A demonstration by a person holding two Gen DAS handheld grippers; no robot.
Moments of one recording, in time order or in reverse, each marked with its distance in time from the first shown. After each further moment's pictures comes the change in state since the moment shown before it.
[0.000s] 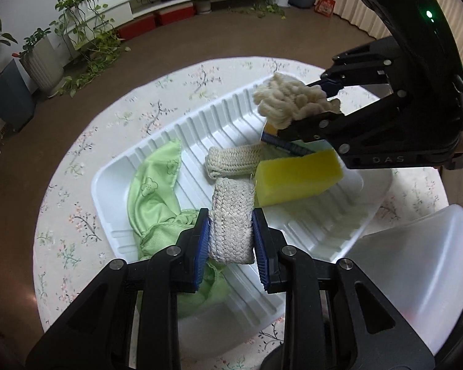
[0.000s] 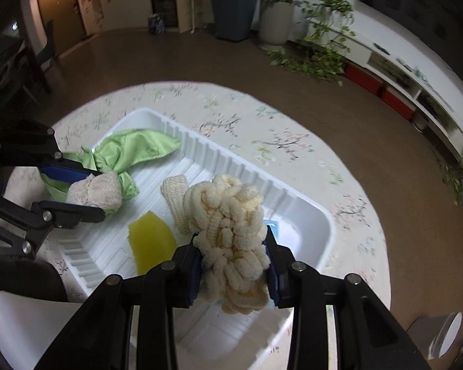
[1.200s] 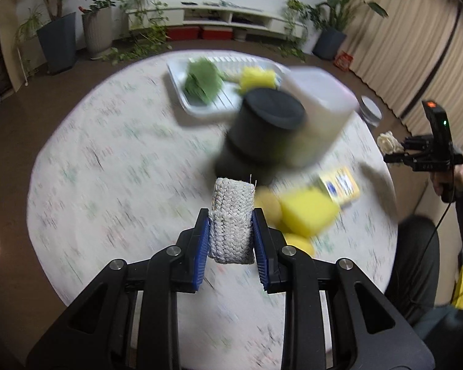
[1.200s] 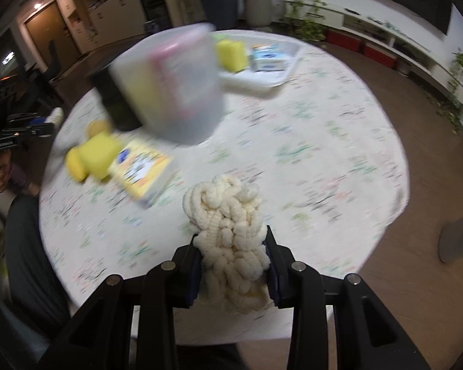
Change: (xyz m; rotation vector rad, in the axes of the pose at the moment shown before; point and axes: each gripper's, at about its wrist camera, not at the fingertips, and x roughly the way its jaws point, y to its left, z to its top) left arm -0.164 -0.039 -0.243 -0.299 -0.206 -0.031; right arm -0.150 0.061 -0.284 0.193 -0.005 0.059
